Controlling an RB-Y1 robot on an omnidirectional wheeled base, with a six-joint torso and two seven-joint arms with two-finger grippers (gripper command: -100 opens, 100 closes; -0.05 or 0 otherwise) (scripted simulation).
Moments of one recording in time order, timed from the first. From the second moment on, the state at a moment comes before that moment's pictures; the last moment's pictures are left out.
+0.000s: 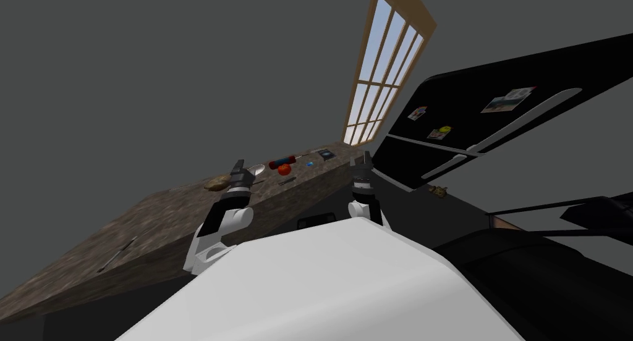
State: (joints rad) left arm 0.31 0.18 0.19 -2.26 0.16 0.19 -0.04; right arm 0.55 0.01 0.07 -2.24 -0.12 -0.51 -0.06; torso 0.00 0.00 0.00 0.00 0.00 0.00
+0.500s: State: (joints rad) left arm 0.29 0.19 0.23 -2.25 0.18 0.31 -0.04; right arm 0.55 0.01 0.07 -2.24 -0.12 -0.51 -0.06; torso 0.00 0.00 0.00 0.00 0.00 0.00
